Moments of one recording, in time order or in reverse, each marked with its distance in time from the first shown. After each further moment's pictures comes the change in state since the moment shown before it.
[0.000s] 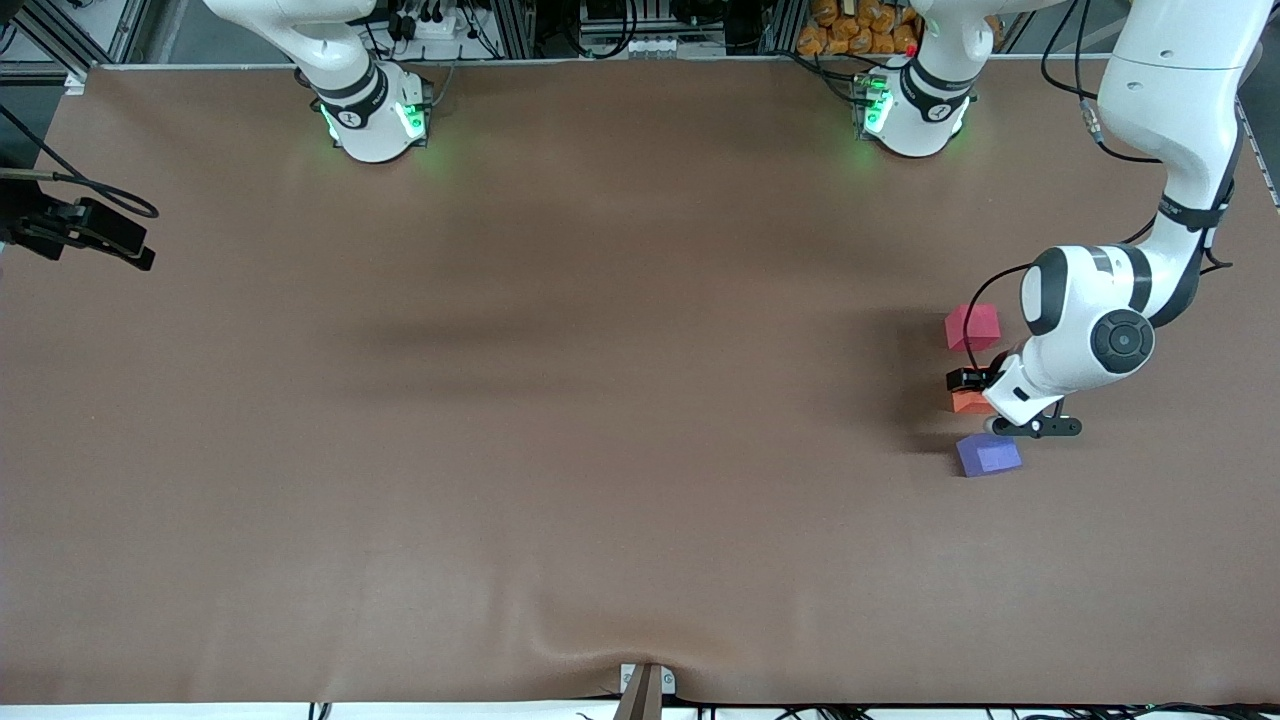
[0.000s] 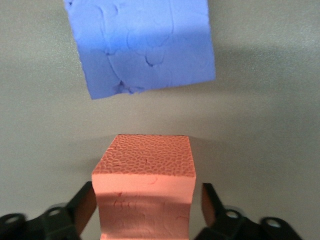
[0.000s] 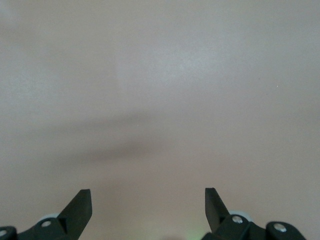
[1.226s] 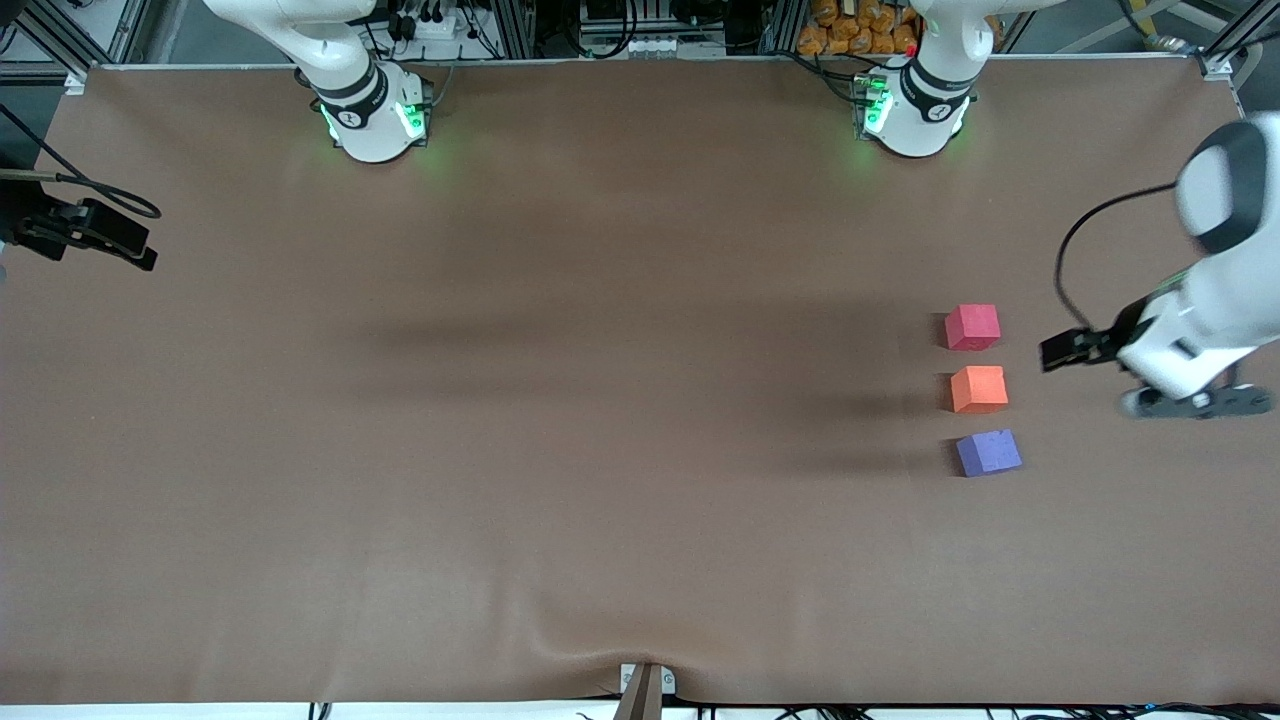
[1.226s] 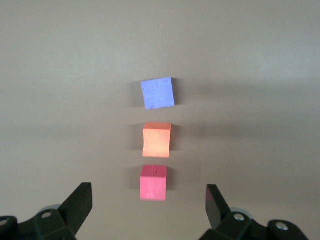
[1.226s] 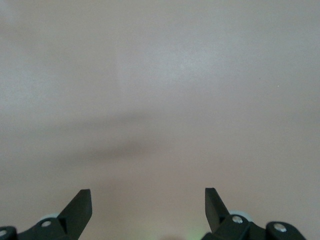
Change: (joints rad) left arm -0.001 -0.276 -0.036 0.480 -0.047 -0.672 0.000; right arm 0.002 0.002 0.001 0.000 0.000 -0.001 0.000
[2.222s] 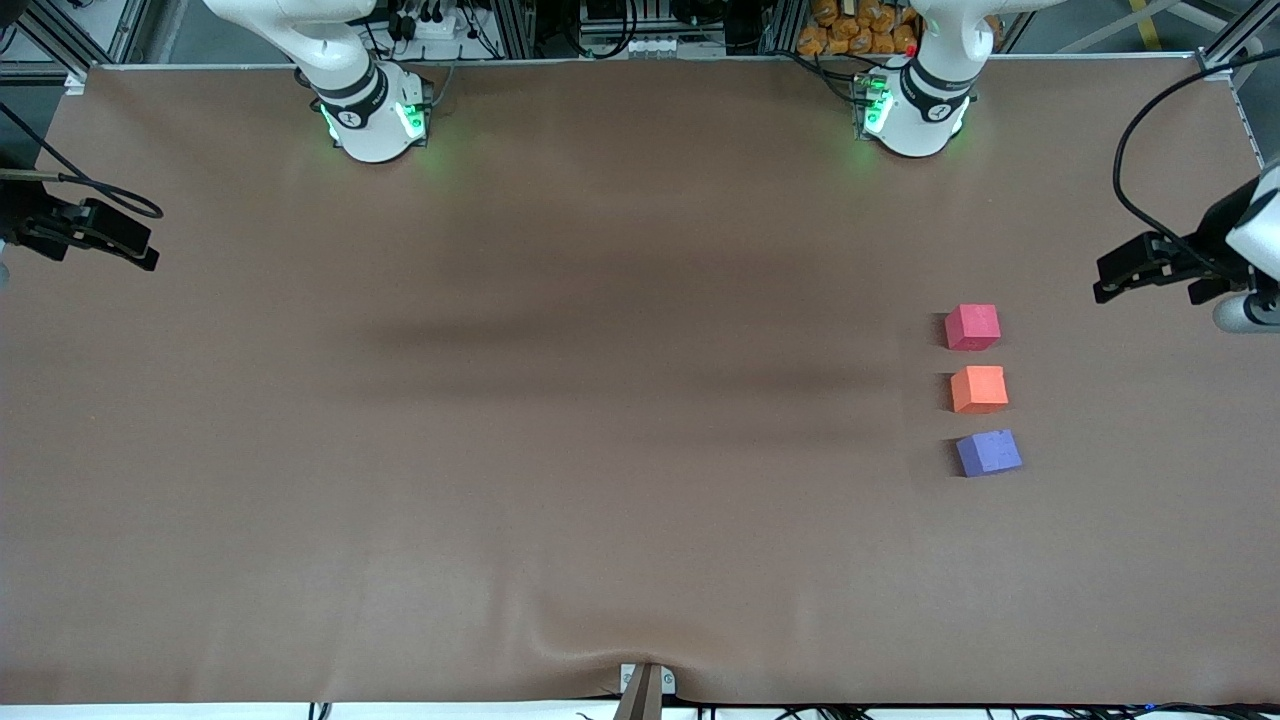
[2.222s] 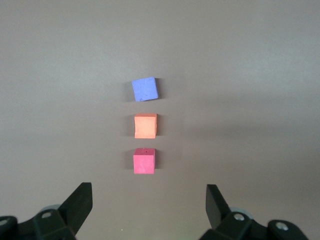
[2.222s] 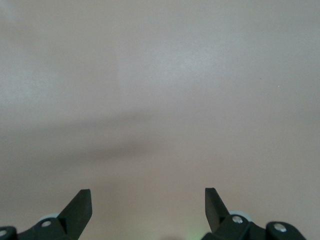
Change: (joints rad) left arm -0.006 -0.060 -0.052 0.207 -0.020 -0.229 -0.012; right arm 0.001 0.000 0.000 0.000 0.000 0.000 0.000
